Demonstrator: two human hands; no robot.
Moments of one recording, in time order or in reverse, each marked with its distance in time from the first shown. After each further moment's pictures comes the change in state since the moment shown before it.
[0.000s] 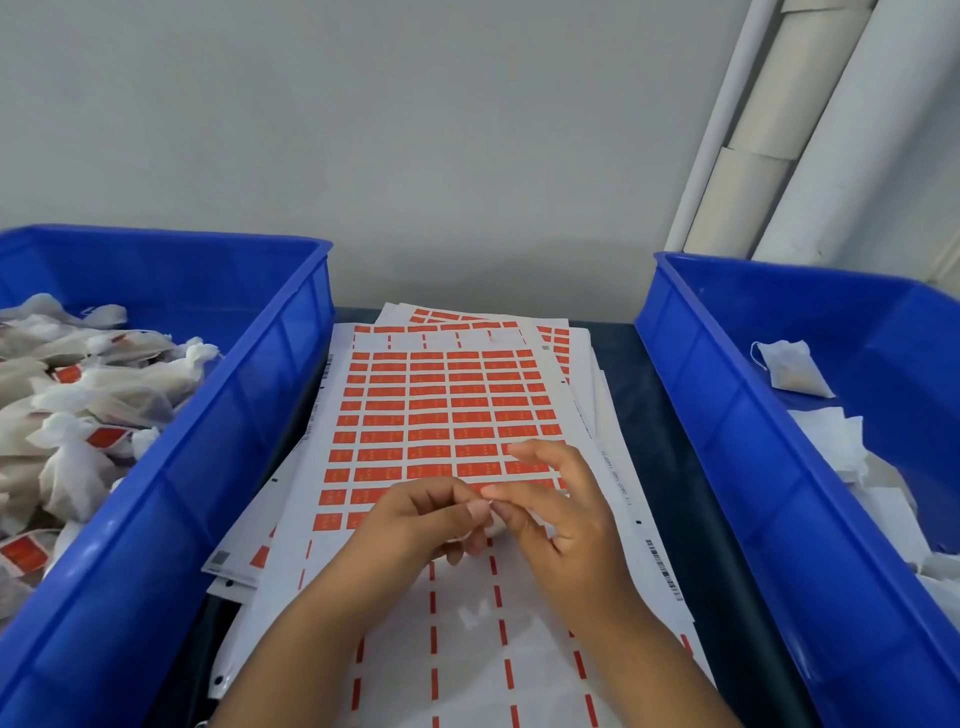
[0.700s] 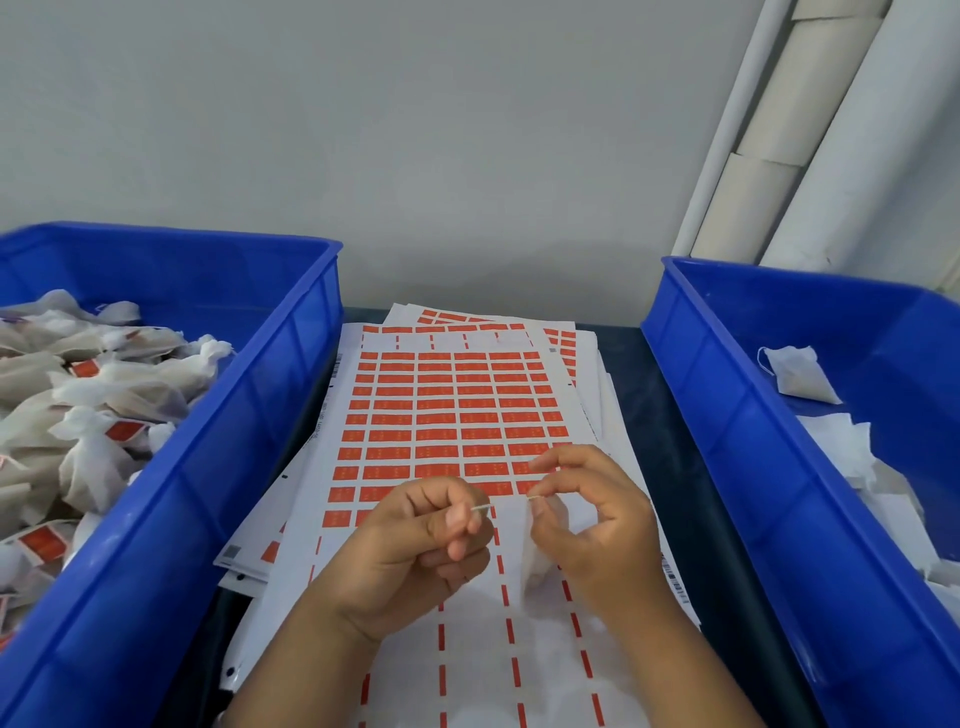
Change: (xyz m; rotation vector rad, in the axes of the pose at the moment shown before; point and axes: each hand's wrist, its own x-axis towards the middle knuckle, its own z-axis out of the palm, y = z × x) left_hand -0.003 -0.008 -0.008 -0.601 -0.416 0.169; right_hand 0.007 -0.007 -0.017 0.111 0.058 0.090
